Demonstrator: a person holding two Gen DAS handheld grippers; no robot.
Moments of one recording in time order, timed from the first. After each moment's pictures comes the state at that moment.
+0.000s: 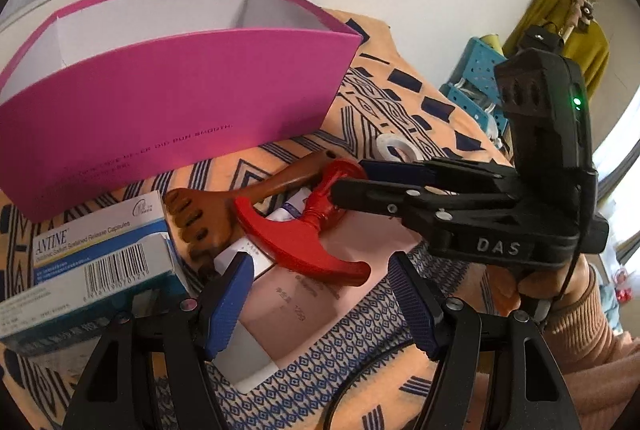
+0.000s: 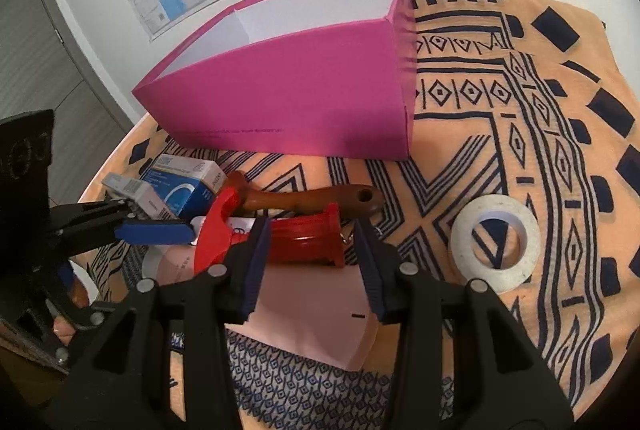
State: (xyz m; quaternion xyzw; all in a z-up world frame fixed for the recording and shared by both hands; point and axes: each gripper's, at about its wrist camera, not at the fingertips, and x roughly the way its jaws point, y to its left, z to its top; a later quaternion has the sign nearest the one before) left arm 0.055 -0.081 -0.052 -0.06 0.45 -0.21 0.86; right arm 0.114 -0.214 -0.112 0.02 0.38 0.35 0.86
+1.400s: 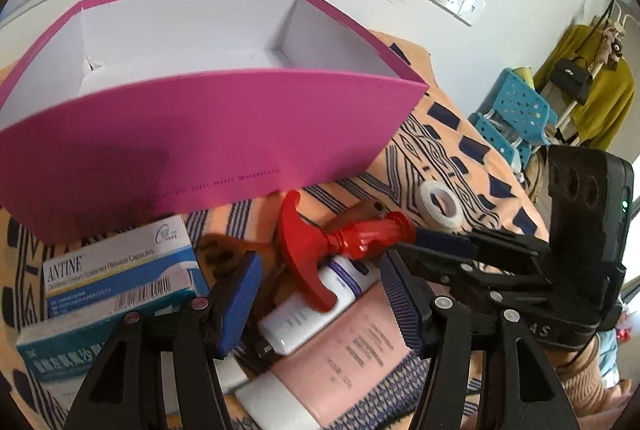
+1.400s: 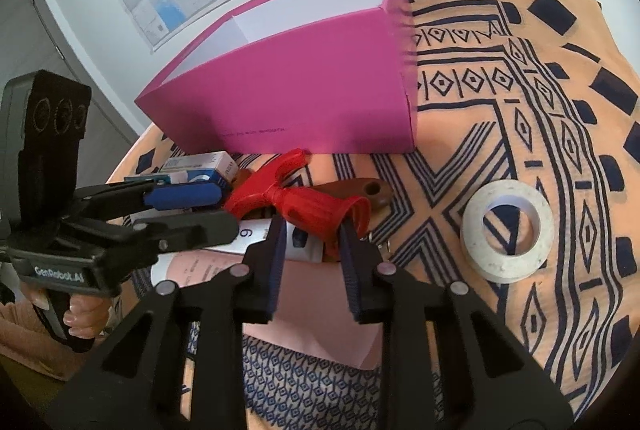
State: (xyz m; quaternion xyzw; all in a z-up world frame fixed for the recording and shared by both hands) left arm 0.094 -0.065 -0.053 -0.10 0.45 -0.16 0.87; right arm 0.114 -0.218 -0.116 0.06 0.38 0.35 0.86
